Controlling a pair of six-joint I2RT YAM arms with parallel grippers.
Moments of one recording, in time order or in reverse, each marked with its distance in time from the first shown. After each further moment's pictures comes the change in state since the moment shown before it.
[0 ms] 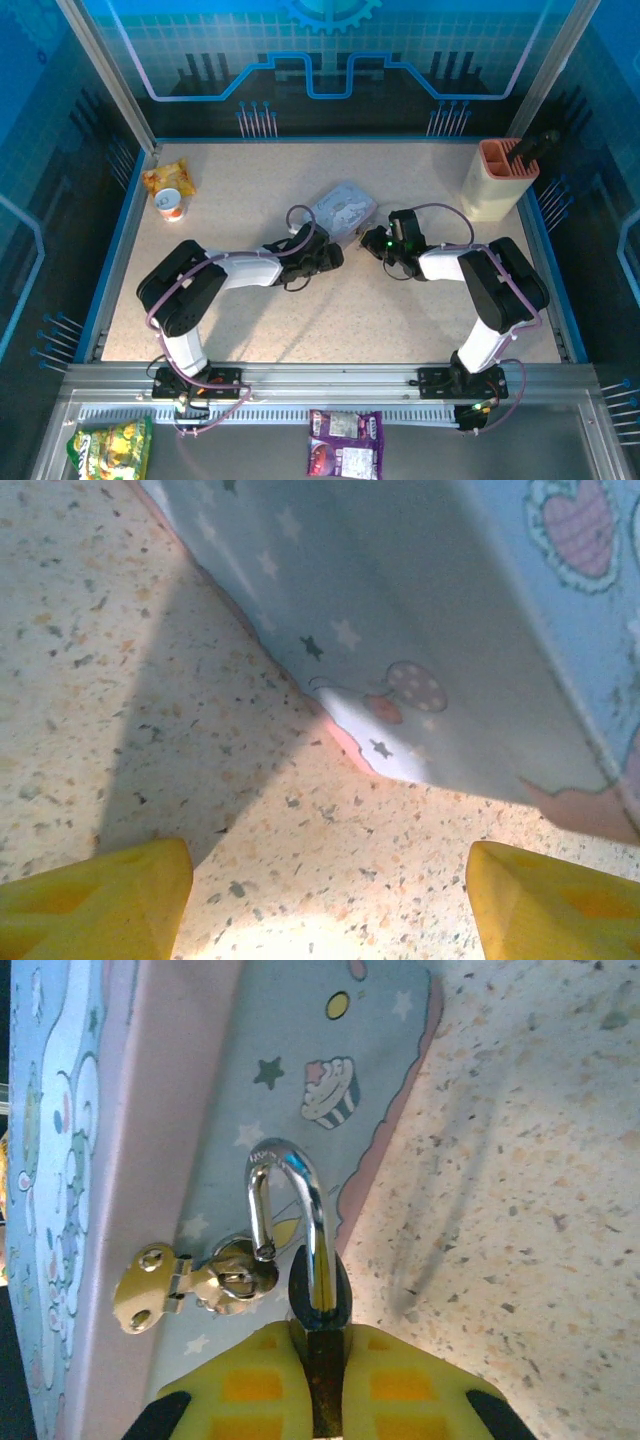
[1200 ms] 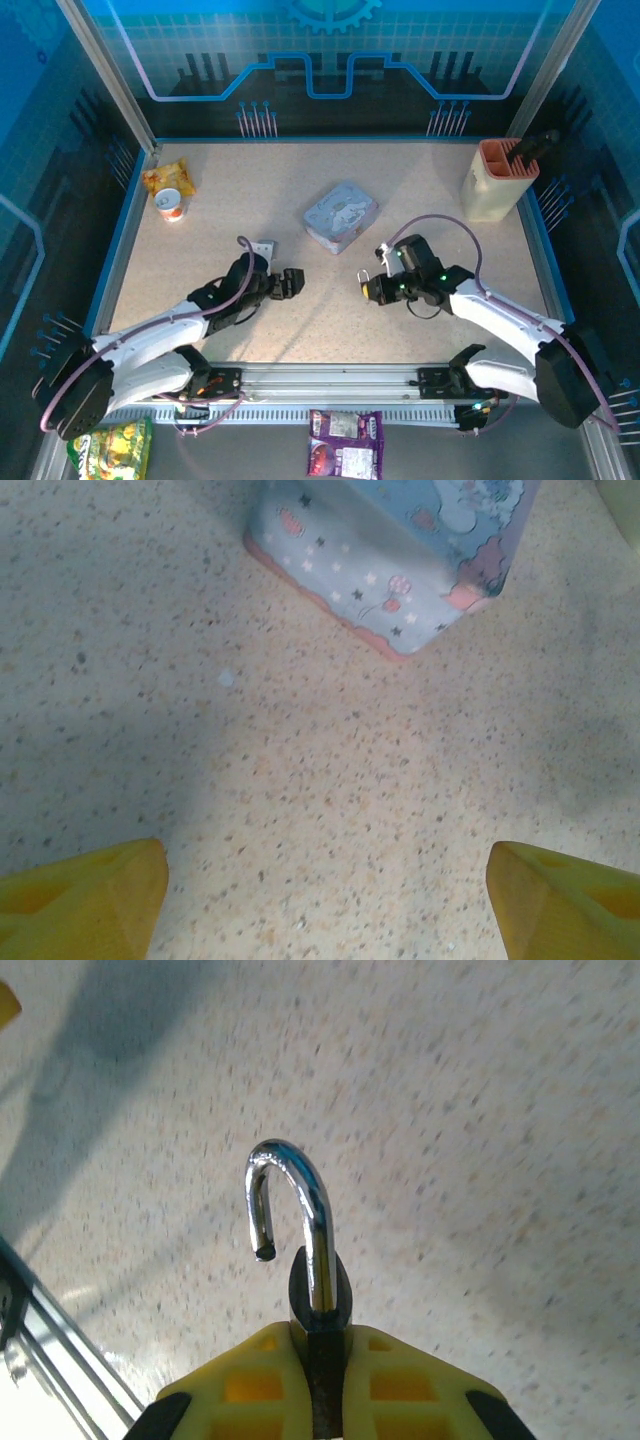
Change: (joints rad) left arm 0.037 -0.755 -0.484 -0.031 -0.022 0.330; right arm 0.180 -0.582 -0.115 -0.720 -0.154 -0.577
